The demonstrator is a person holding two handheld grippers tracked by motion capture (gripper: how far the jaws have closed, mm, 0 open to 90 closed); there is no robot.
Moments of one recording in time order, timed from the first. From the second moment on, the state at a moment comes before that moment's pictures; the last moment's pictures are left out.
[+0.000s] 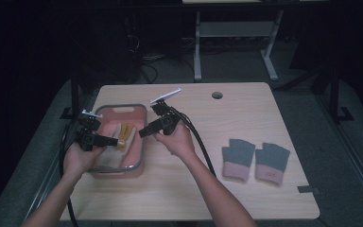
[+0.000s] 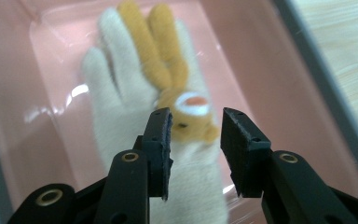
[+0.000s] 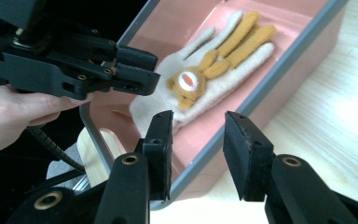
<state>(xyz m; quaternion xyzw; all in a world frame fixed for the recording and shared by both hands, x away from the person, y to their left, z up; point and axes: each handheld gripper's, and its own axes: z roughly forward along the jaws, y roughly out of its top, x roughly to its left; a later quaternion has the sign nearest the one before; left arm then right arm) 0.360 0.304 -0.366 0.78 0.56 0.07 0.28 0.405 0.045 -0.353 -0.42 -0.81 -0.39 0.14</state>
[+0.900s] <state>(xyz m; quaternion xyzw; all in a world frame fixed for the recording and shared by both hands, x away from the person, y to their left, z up) 0.359 0.265 -0.348 0.79 0.52 0.05 0.32 0.405 -0.016 -0.354 -0.44 -0.79 -0.40 0.12</state>
